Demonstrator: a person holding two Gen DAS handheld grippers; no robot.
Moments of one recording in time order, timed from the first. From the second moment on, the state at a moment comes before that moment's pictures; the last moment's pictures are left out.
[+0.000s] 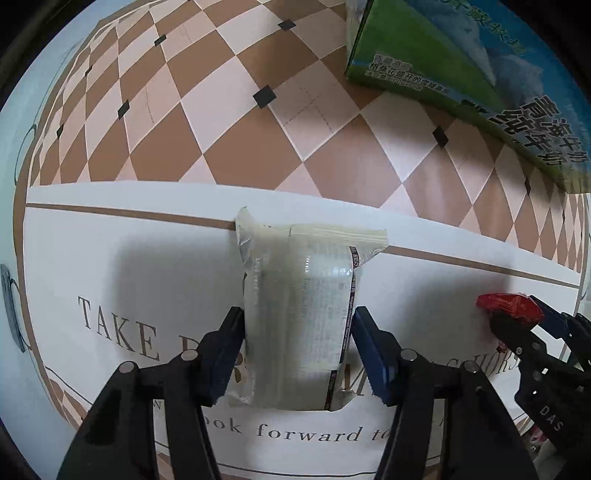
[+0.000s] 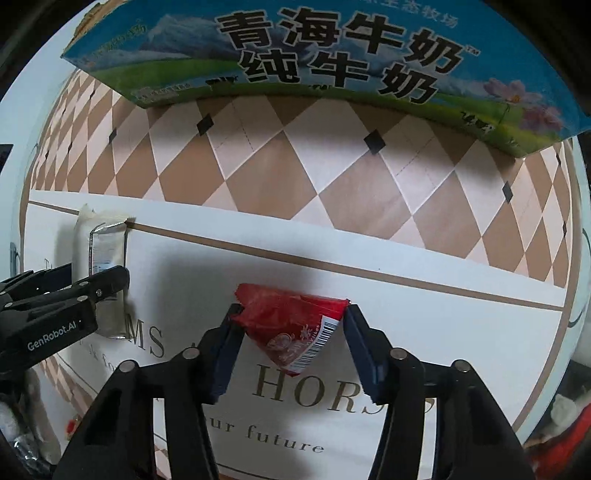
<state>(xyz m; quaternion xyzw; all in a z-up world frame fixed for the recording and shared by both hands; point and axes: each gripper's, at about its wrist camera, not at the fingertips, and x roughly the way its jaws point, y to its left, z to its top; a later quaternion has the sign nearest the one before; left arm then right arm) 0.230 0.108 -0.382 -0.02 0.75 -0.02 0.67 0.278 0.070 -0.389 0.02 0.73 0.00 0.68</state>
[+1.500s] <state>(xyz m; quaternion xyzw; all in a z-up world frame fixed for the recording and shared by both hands) 0.480 -0.055 -0.293 -0.01 0.70 -0.13 0.70 0.466 -0.110 -0.279 0.19 0.63 -0.03 0.76</state>
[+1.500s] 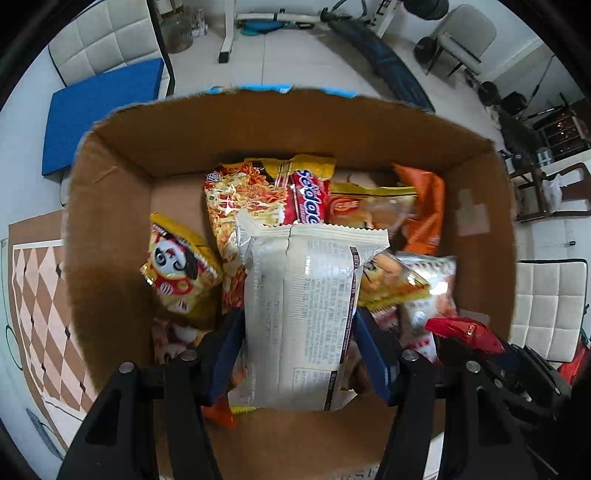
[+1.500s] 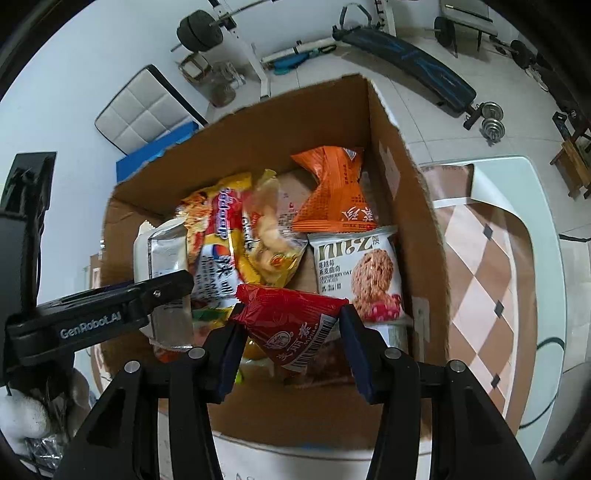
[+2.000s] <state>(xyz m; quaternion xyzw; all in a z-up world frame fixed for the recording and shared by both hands) 0.486 -0.054 -0.292 -0.01 0.71 -0.13 0.70 0.477 -0.112 -0.287 0.17 0.65 -0.05 0.74</state>
